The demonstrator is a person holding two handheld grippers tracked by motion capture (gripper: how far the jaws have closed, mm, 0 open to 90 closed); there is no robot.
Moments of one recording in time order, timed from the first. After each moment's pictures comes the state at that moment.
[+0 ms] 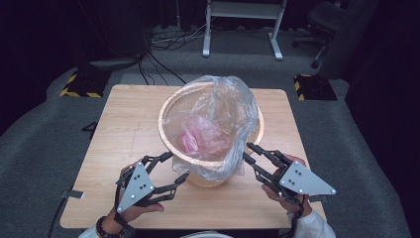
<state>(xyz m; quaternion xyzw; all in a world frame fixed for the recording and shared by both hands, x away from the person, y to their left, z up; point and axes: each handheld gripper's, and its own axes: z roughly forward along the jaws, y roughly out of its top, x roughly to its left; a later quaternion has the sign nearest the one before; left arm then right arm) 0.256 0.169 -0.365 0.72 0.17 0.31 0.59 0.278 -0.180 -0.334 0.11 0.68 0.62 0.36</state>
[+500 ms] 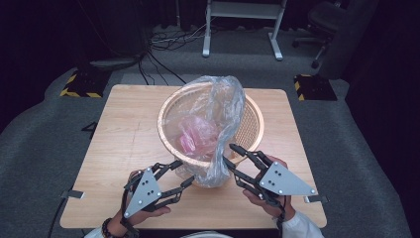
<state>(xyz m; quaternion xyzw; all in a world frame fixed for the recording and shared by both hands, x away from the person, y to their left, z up) 0.251 0.156 -0.373 0.73 0.15 0.29 0.60 0.272 -0.139 -0.332 0.12 0.68 0.64 0.33</state>
